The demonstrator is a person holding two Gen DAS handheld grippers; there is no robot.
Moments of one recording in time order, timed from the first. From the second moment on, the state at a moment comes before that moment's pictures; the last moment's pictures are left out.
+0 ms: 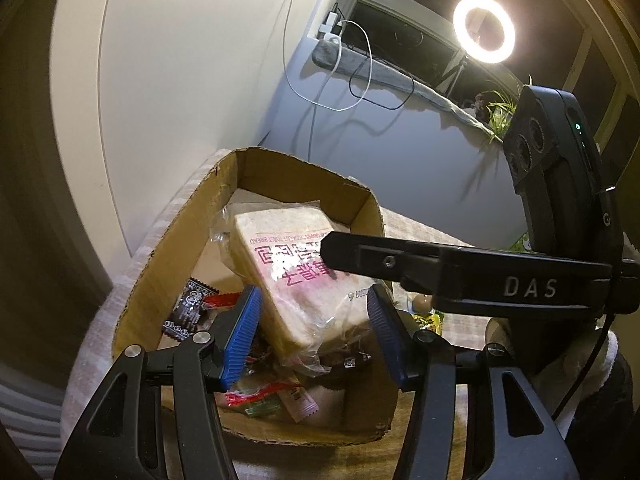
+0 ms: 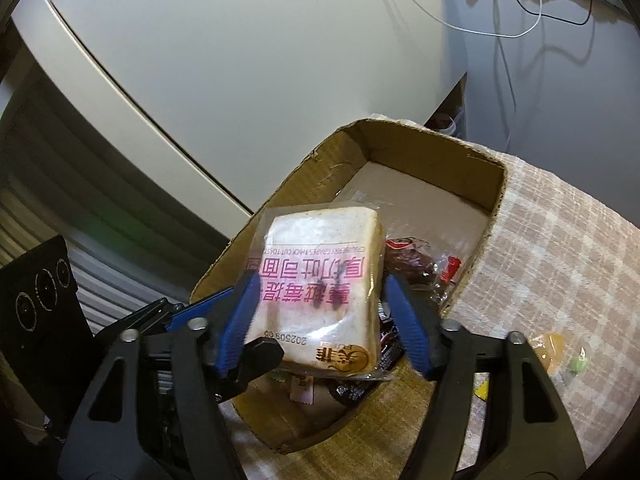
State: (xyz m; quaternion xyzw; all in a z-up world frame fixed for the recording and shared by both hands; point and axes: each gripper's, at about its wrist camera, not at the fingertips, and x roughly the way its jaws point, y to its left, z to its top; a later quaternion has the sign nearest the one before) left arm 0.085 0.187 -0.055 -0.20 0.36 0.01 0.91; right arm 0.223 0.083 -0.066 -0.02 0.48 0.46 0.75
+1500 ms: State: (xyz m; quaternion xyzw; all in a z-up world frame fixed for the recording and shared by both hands) left arm 0.090 0.084 -0.055 -0.11 0.35 -0.04 0.93; right arm 0.231 -0.096 -0.051 -0.06 0.38 0.36 0.85
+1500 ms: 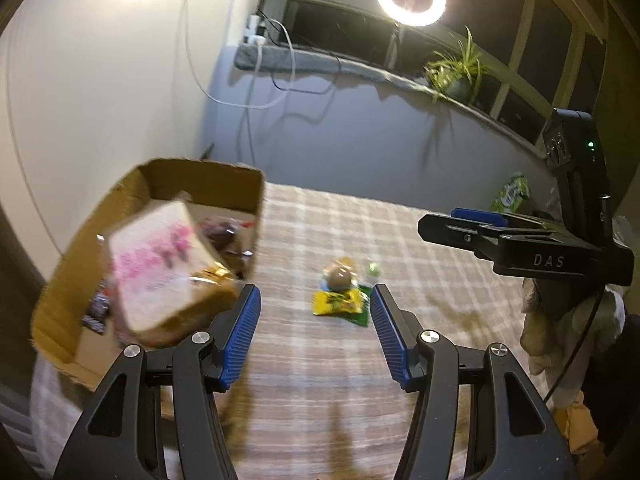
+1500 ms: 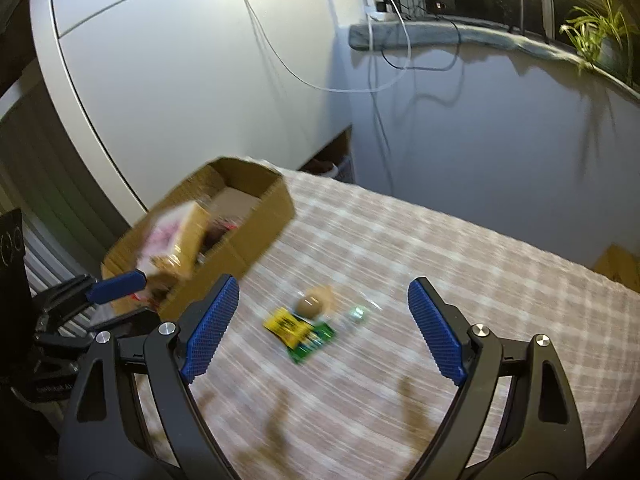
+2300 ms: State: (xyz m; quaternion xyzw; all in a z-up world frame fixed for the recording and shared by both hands) left arm 0.128 0.049 -0.113 -0.12 0.42 -0.07 0.89; right arm 0.260 -0.052 -0.120 -0.13 0.44 0.46 0.76
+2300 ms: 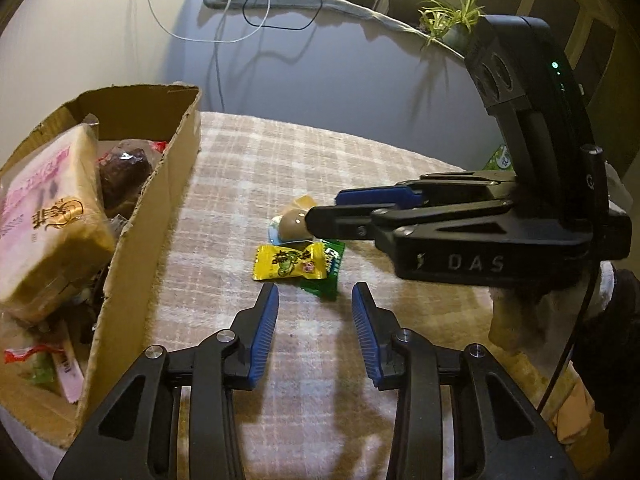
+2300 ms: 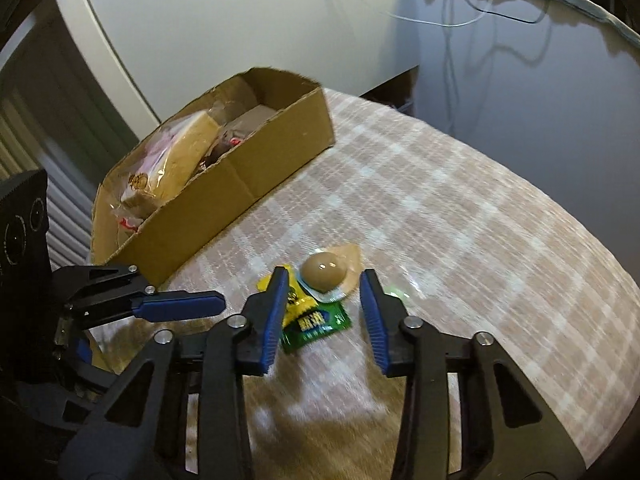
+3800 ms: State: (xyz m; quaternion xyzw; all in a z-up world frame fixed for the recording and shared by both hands) left arm 0.187 0.037 -0.135 -0.06 0.43 -0.01 0.90; right arm 0.289 -0.067 -0.144 -0.14 0.44 0.44 0.77
